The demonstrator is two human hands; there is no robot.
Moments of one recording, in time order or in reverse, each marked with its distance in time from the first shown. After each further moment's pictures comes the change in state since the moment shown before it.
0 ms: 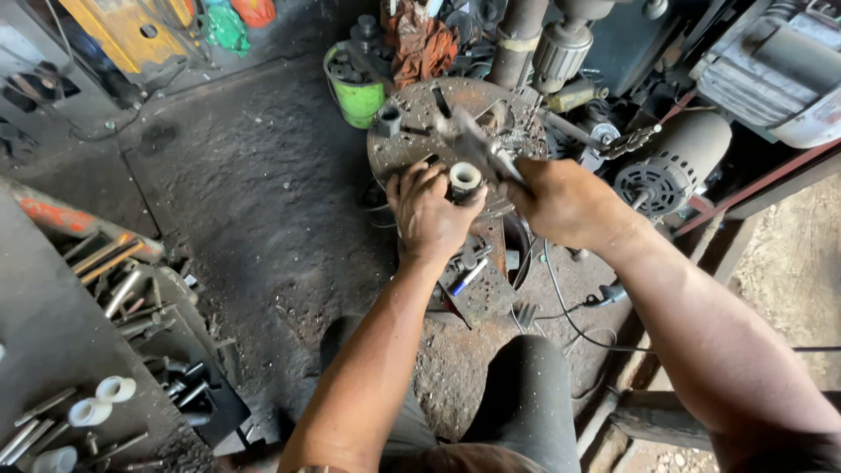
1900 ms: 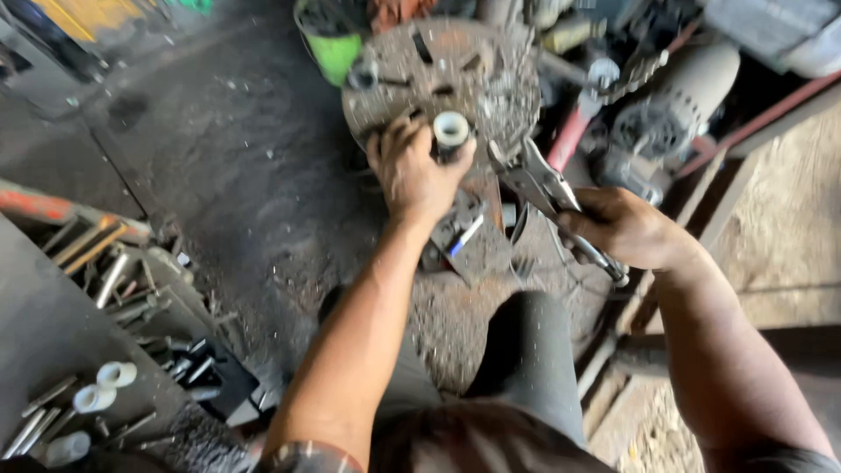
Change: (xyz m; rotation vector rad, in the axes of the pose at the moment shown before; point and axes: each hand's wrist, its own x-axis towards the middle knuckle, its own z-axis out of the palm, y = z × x) left_hand -0.004 -0.005 -0.003 -0.031 -0.063 0.012; right_hand -0.075 0.090 0.043 0.548 -0.201 0.193
